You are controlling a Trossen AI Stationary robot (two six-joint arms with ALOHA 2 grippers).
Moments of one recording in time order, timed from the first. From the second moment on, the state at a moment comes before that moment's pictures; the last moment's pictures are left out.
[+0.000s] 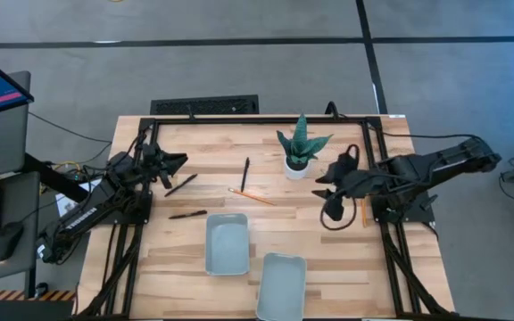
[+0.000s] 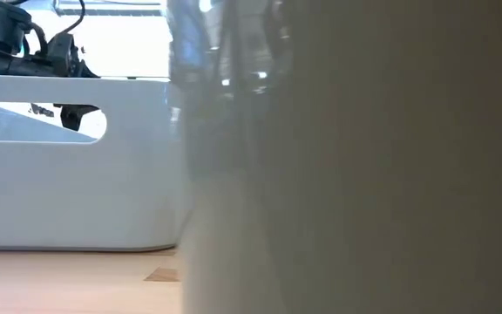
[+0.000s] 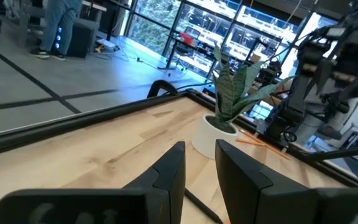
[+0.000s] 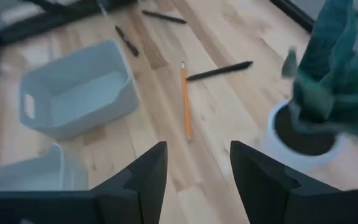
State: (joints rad) left arm 0.74 0.03 0.05 -0.03 0.30 -0.39; right arm 0.30 0.98 0.93 -0.70 0.39 0.51
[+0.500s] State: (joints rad) left arm 0.74 0.03 0.05 -0.05 0.24 -0.39; right arm 0.35 0.73 0.45 -0.34 0.46 0.63
